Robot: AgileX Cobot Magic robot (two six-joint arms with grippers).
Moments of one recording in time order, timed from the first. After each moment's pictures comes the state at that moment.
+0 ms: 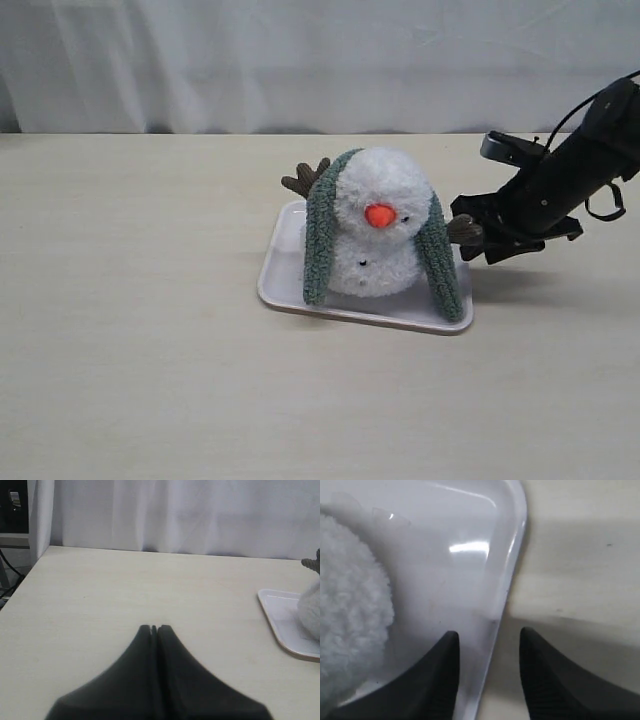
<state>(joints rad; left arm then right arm) -0.04 0.00 0.00 -0.08 0.31 0.00 -0.02 2.09 -1.39 0.46 0.84 -0.36</state>
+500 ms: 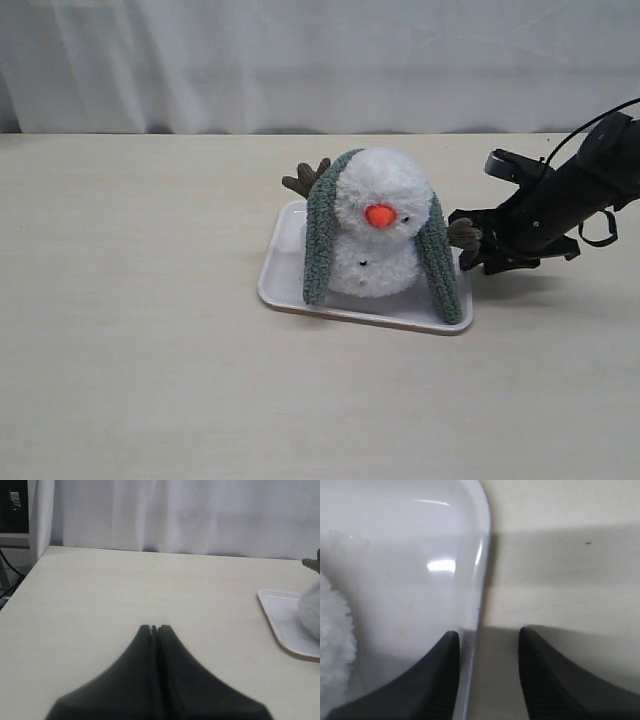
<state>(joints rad) -0.04 0.00 0.00 -0.08 0.31 0.00 -0.02 2.11 -1.30 0.53 0.66 -0.35</state>
